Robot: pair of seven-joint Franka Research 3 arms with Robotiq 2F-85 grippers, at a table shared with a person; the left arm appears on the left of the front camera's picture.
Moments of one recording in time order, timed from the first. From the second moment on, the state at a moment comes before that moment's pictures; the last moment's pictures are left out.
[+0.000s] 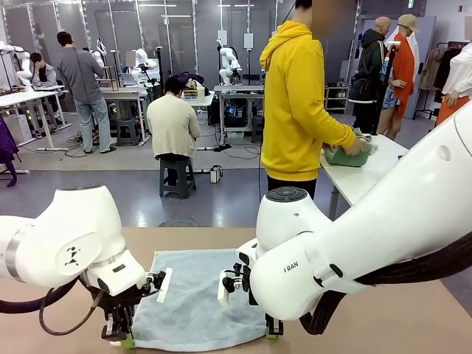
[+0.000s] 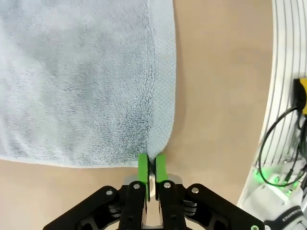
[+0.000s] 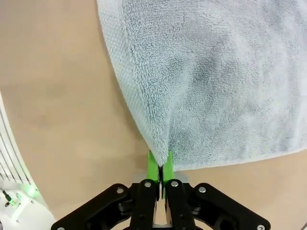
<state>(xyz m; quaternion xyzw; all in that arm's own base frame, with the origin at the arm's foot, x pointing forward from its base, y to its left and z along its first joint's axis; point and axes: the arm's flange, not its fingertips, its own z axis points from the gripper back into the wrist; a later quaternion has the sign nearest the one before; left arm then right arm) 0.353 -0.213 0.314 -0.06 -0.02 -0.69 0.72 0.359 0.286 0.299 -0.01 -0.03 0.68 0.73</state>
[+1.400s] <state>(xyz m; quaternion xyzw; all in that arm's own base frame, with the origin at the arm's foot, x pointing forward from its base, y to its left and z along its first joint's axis) 0.336 -0.211 0.406 -0.06 -0.10 -0.70 0.71 0.343 0.303 0.385 -0.01 -0.09 0.68 0.73</state>
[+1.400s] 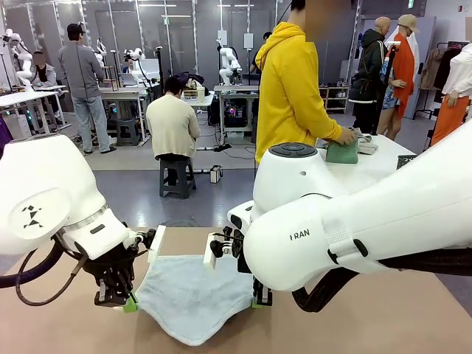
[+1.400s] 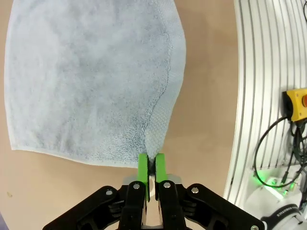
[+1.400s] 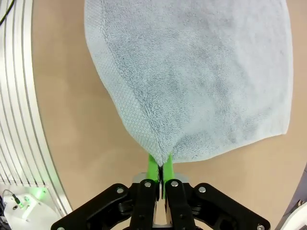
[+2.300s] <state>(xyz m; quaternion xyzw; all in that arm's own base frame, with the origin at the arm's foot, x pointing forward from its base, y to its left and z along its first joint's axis) 0.426 -0.210 0.421 -0.08 -0.08 -0.67 0.74 0.424 0.344 0.418 0.01 -0.07 0.67 0.73</state>
